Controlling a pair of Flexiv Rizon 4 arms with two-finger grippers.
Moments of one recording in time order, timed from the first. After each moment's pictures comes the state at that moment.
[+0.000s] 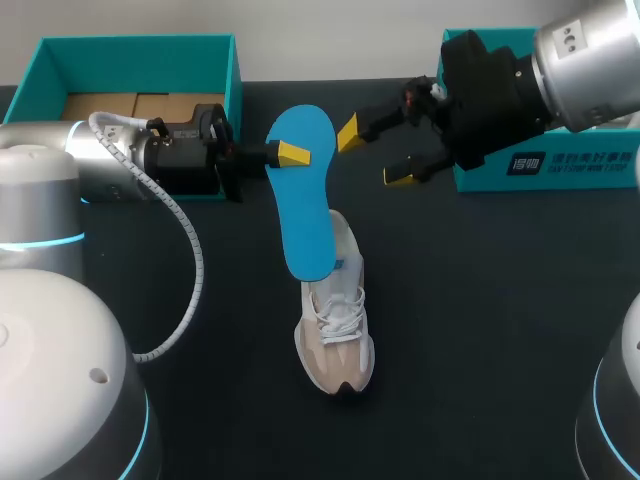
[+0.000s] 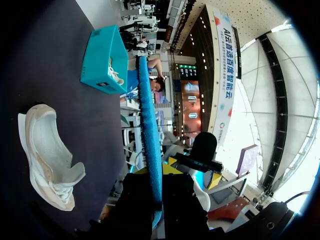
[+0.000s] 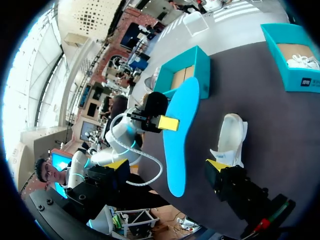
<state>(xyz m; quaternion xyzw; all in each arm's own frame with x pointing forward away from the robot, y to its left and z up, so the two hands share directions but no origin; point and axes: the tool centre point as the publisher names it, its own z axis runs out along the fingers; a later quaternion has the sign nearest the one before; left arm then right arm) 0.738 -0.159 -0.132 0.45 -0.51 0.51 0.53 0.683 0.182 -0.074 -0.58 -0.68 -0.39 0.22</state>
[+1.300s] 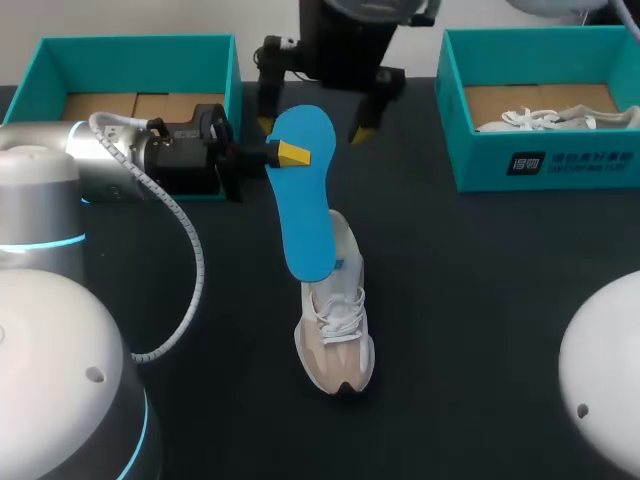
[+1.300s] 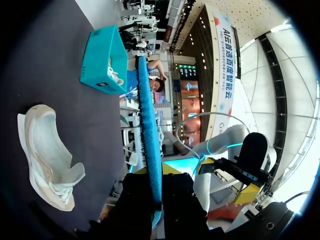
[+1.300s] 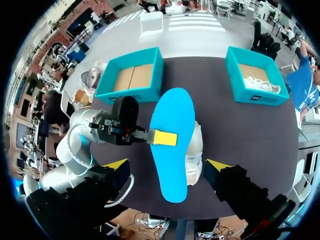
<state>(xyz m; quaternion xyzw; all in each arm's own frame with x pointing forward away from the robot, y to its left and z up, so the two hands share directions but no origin) 0.739 -0.159 -0.132 0.45 -0.51 0.51 0.53 0.703 0.239 -0.051 -0.69 -0.71 -0.15 -0.01</state>
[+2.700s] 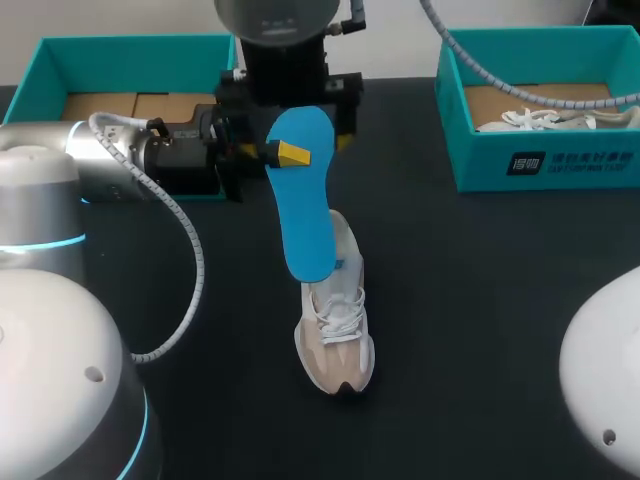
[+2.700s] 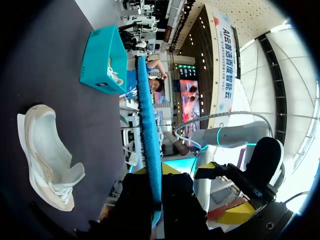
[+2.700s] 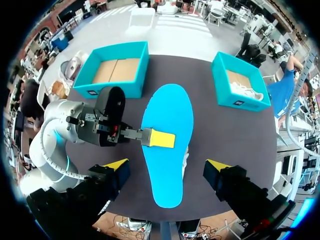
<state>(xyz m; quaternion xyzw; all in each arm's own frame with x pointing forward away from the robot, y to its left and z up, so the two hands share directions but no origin) 0.739 -0.159 -0.132 0.45 -0.51 0.51 0.53 0.706 0.252 -0.075 -0.68 -0.72 -0.07 -0.10</state>
